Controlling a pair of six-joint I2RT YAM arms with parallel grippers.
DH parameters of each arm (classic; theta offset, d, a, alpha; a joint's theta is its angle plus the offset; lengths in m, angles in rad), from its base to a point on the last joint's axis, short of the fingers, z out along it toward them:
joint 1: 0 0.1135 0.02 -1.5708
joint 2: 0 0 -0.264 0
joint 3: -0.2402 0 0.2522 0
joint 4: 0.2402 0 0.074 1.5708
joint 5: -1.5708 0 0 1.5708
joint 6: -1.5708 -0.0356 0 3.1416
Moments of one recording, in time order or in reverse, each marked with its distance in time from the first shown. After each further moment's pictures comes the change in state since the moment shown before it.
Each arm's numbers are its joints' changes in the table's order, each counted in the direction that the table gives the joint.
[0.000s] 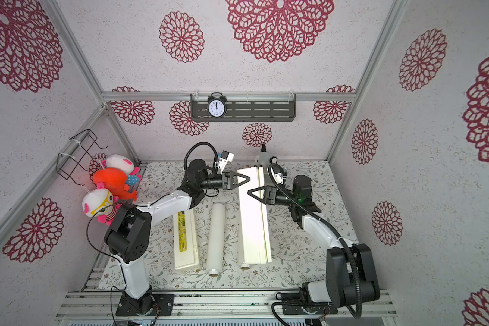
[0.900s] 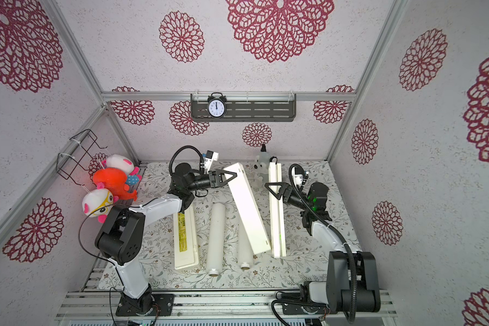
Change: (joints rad) left arm 0.116 -0.056 0.145 -0.195 0.029 0.122; right arm -0.167 -0.045 0.142 -0.201 -0.114 -0.195
